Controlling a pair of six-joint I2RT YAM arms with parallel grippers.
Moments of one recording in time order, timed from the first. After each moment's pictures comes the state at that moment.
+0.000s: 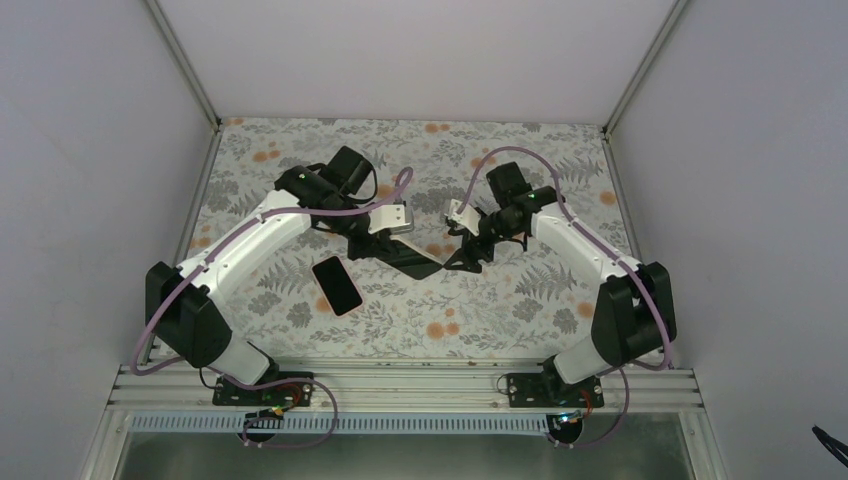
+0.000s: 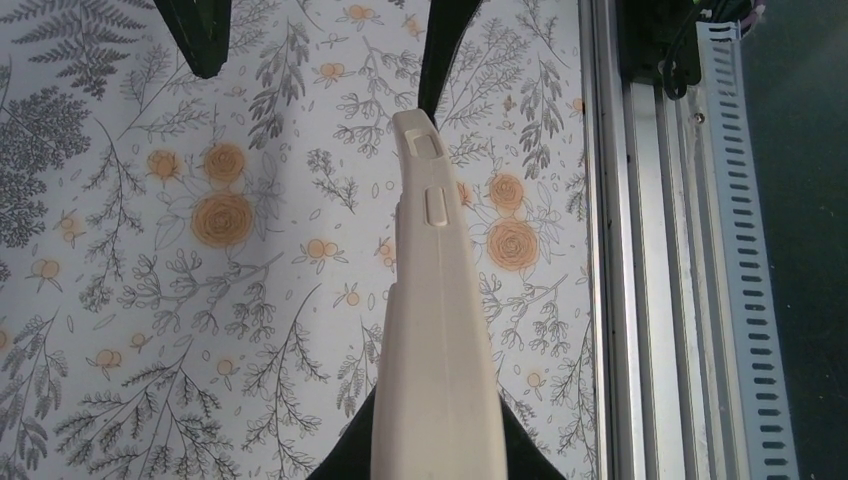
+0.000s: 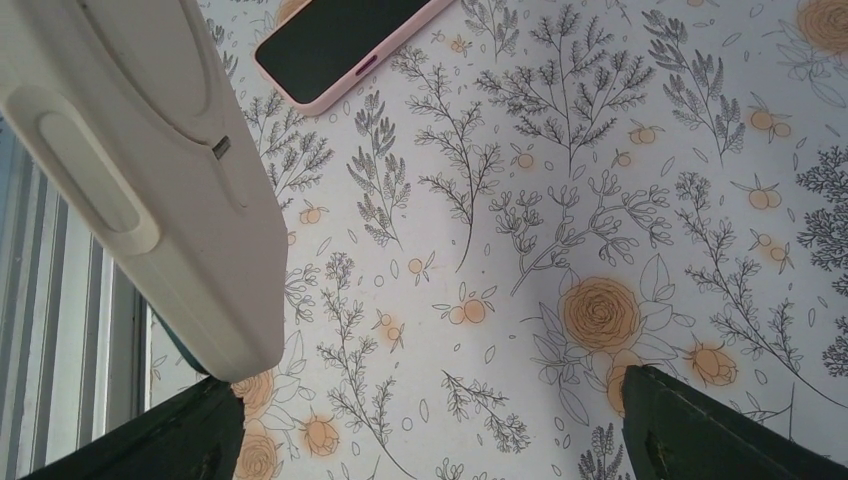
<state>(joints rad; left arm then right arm) -0.60 1.52 1.41 -1.09 0.62 0.72 0.41 1.52 1.15 -0.83 -0.68 -0.82</state>
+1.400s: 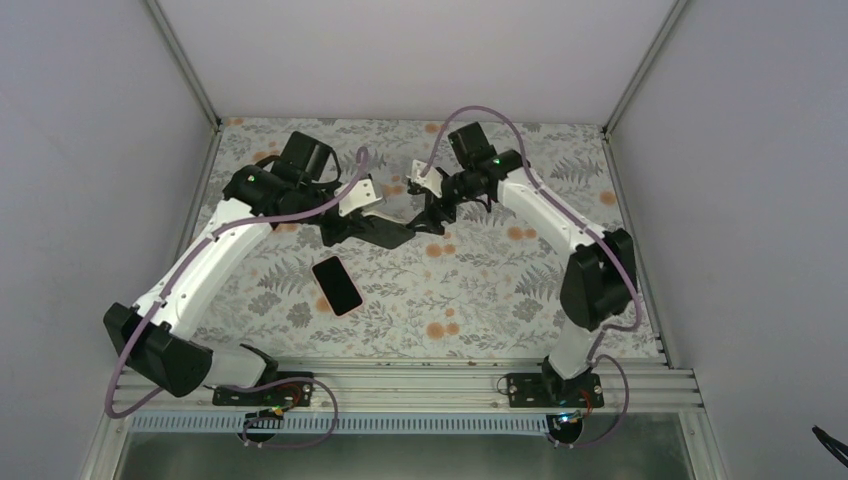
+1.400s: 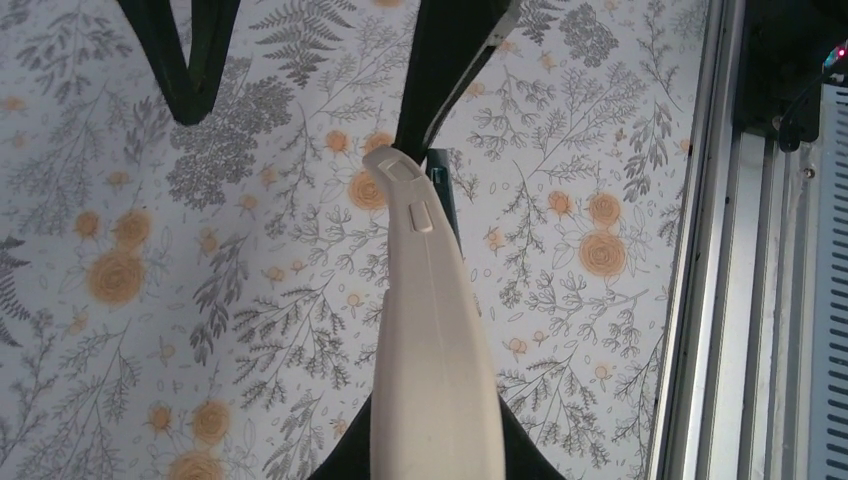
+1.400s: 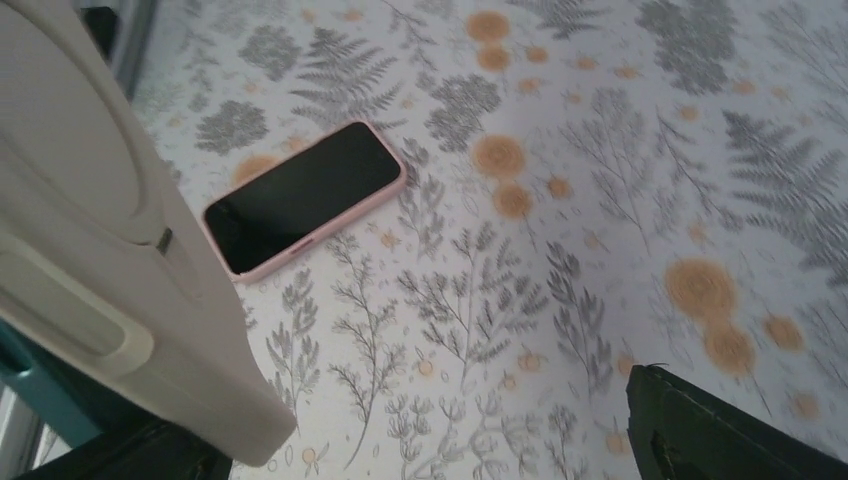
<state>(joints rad) -0.49 1.36 1.44 -1.09 0.52 0.63 0.53 1.74 1.51 -0.74 -0.68 -0.74</state>
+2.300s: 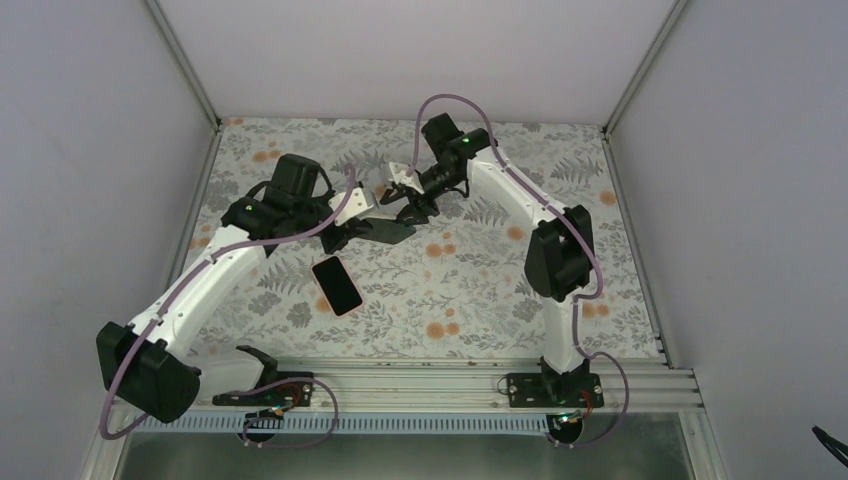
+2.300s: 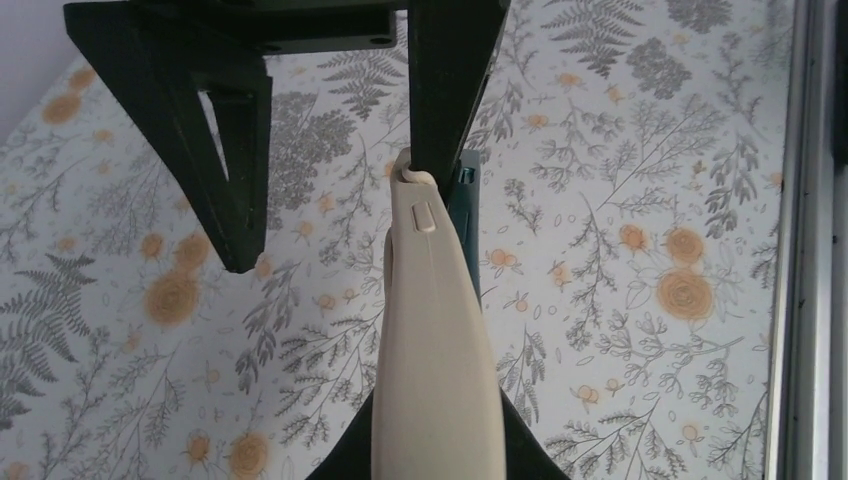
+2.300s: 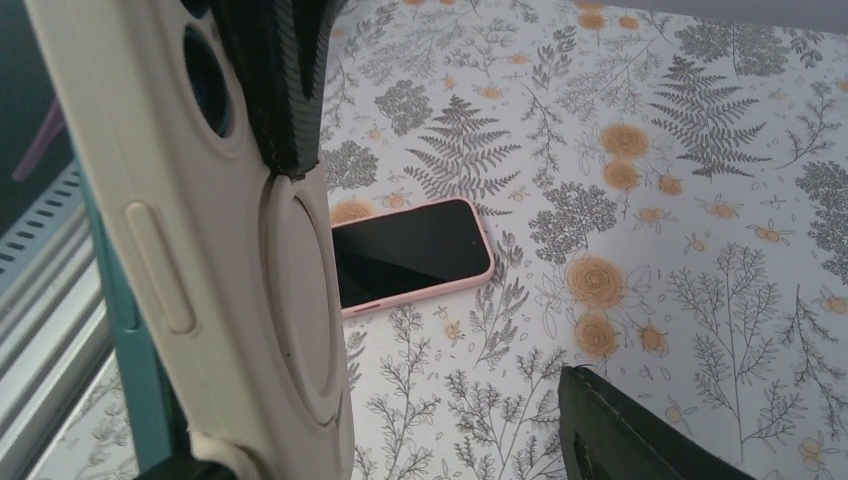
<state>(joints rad) -0.43 1.22 1.14 -0.73 0.52 0.58 0.58 2.06 1.93 -1.12 -0.97 -1.14</state>
